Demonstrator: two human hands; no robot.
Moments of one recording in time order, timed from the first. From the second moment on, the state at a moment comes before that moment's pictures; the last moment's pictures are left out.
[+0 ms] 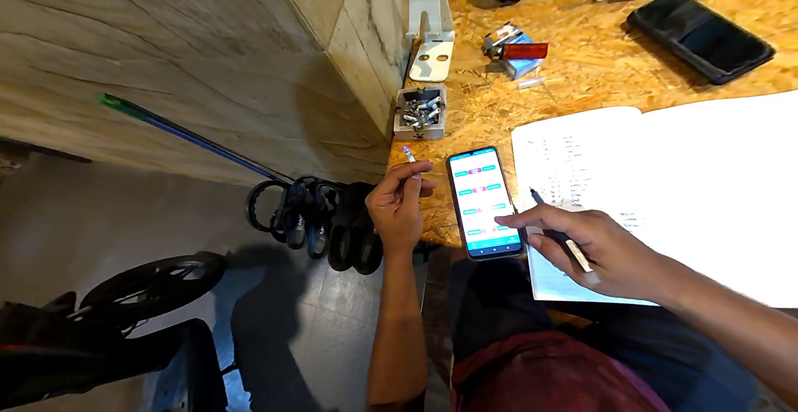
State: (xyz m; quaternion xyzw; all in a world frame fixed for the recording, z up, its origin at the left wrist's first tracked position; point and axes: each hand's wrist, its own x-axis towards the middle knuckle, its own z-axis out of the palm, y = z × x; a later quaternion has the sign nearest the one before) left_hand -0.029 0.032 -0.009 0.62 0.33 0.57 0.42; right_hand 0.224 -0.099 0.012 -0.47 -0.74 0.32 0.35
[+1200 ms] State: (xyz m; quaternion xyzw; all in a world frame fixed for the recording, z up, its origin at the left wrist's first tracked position) left_hand -0.029 0.031 -0.009 0.63 0.33 0.57 0.42; right_hand 0.225 -0.099 0.008 -0.44 -0.75 0.33 0.37
